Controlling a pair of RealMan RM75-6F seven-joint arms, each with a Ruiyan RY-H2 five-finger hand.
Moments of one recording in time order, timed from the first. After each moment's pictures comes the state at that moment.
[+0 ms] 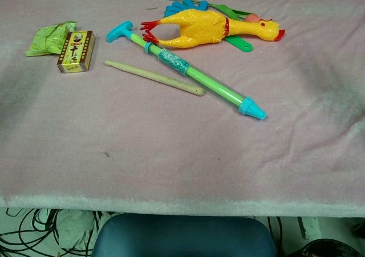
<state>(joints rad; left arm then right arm) -0.05 -1.12 -0.05 -1.55 1.57 1.61 -0.03 0.21 -1.30 0.07 -1.45 -1.66 1.59 -0.12</state>
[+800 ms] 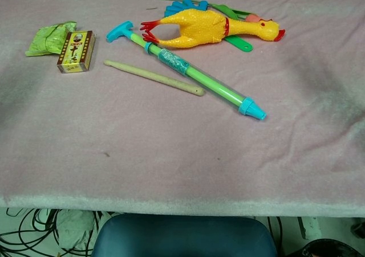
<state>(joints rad) -0.05 -1.11 -0.06 -1.54 1.55 1.59 -0.06 0.22 -1.30 0.08 -1.52 -1.66 1.55 -0.16</state>
